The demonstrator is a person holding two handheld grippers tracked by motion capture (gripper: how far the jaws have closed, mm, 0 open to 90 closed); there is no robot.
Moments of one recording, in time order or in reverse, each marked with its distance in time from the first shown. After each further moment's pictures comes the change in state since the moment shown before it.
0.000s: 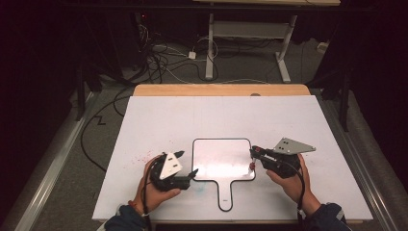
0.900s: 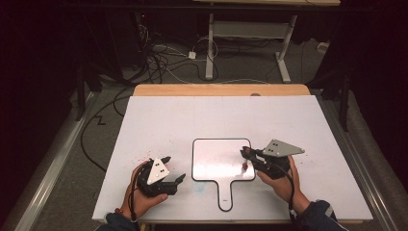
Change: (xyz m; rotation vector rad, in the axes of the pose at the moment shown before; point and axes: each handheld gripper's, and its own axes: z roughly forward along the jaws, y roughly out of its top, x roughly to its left) left arm 0.005 -0.019 -0.008 0.043 0.019 -0.010; right arm 0.021 0.006 0.020 -0.037 0.035 -0.046
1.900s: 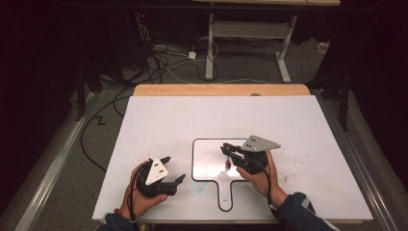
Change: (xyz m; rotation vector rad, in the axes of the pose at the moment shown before) left arm 0.001 -0.001 -0.003 -0.012 -0.013 0.000; right arm 0.020 0.019 0.046 -0.023 0.035 0.028
